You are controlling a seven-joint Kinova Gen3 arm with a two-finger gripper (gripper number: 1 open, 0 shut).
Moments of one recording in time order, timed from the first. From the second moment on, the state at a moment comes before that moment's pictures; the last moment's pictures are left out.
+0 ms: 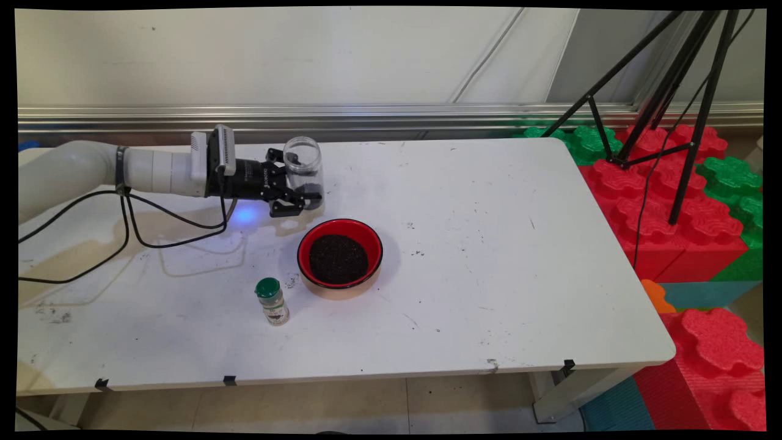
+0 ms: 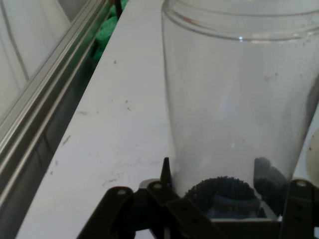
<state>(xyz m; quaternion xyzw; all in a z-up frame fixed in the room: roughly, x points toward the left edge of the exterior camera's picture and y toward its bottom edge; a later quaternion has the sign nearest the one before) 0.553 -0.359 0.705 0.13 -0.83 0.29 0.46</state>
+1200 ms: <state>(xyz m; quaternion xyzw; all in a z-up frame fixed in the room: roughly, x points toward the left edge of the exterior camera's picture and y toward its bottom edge) 0.533 -0.369 0.731 -0.07 -0.87 0.36 0.33</state>
